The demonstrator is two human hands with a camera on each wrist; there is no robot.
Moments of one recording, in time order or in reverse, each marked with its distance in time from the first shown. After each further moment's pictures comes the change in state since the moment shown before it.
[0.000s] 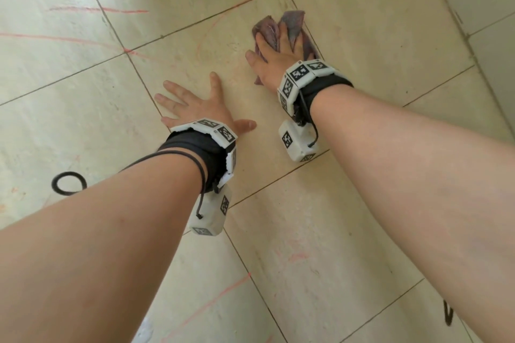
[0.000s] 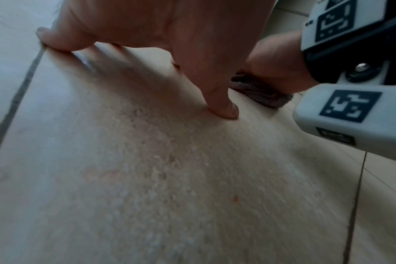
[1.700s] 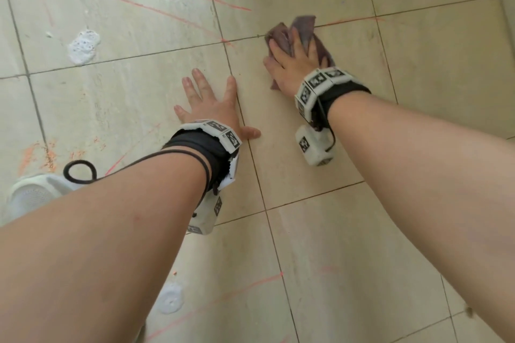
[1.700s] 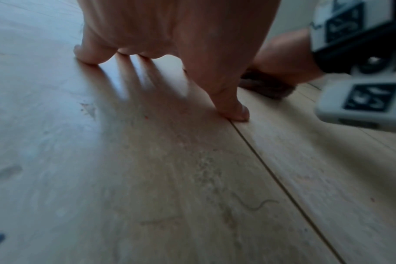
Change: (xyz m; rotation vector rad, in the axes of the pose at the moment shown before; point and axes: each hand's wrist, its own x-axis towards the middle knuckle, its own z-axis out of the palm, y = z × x) left_hand 0.010 -0.109 -0.026 0.027 -0.005 0.008; right_hand 0.001 -0.101 0.023 -0.153 -0.054 -0.207
